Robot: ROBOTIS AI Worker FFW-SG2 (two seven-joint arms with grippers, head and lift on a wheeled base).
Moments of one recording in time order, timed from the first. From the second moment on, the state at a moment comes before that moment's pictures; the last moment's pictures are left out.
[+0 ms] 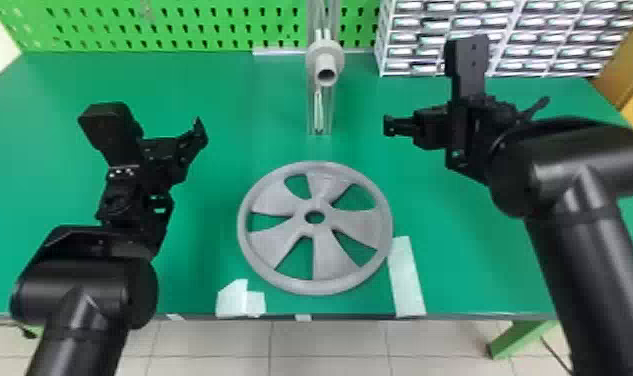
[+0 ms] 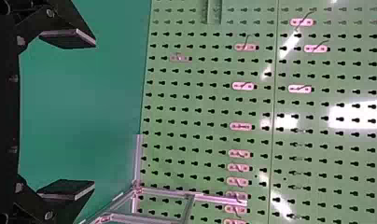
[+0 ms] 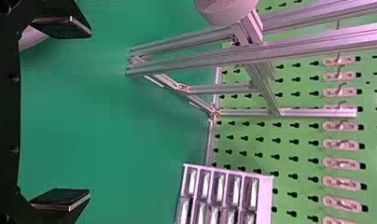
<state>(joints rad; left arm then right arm) 0.03 0.13 -0.01 -1.77 0.19 0.20 0.12 -0.35 -0.14 0.18 -1.74 -0.18 0.94 0.08</state>
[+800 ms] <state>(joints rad) 0.03 0.13 -0.02 -1.76 0.16 0.20 0.12 -0.66 -0.15 0.34 -1.40 -0.01 1.20 0.50</state>
